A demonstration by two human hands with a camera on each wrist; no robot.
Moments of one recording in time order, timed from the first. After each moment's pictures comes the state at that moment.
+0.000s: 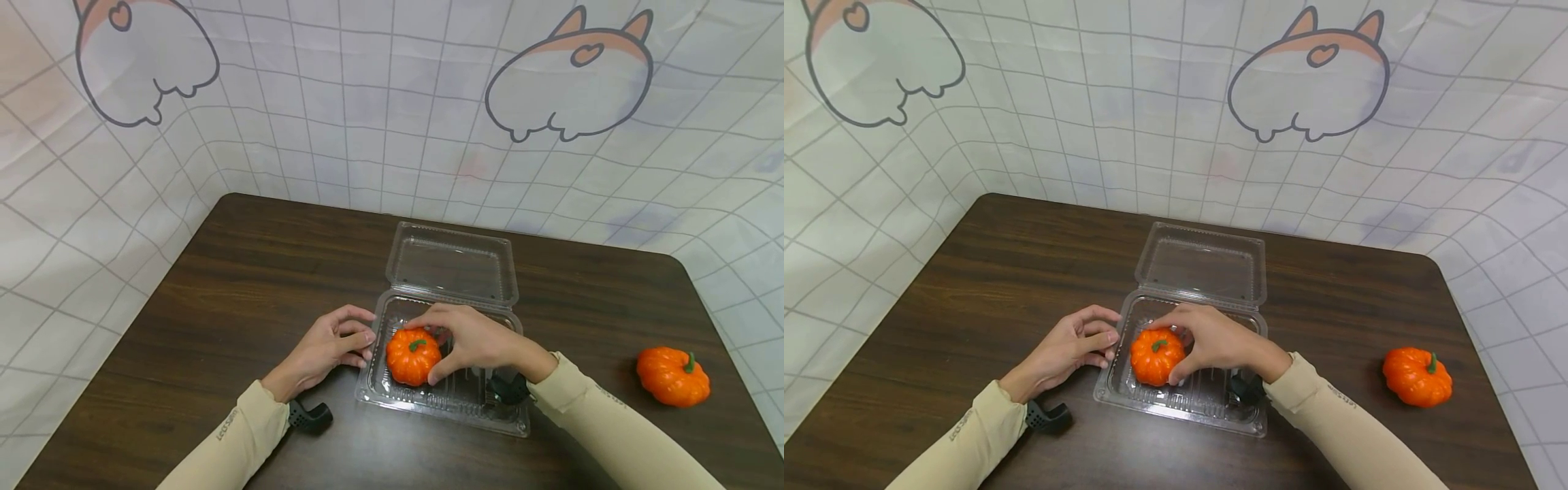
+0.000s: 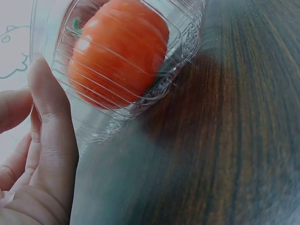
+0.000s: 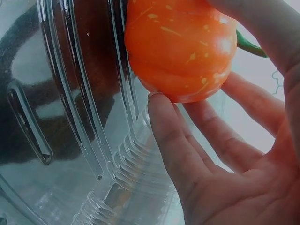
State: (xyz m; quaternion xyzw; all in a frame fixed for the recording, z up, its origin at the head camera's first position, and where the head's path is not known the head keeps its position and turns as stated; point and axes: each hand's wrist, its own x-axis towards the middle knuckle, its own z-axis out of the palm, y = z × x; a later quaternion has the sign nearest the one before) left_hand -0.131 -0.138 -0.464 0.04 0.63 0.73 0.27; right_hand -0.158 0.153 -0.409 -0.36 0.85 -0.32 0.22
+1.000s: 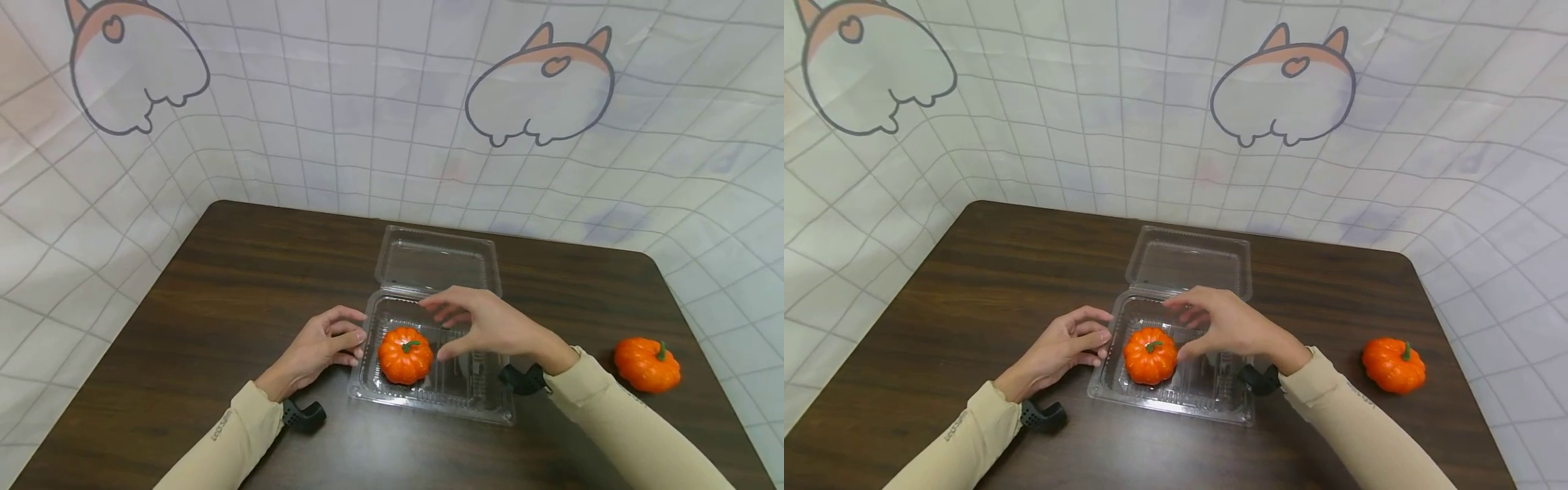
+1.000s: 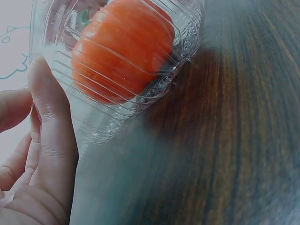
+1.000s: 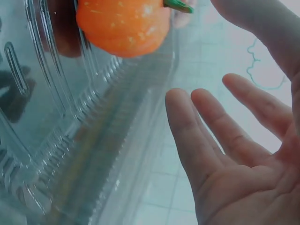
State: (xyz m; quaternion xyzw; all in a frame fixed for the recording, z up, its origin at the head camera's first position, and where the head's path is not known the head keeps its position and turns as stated) left_hand -0.131 -0.136 -0.465 0.03 0.64 0.72 0.27; right_hand -0.147 0.185 -0.375 -0.30 0.84 -0.40 0.20
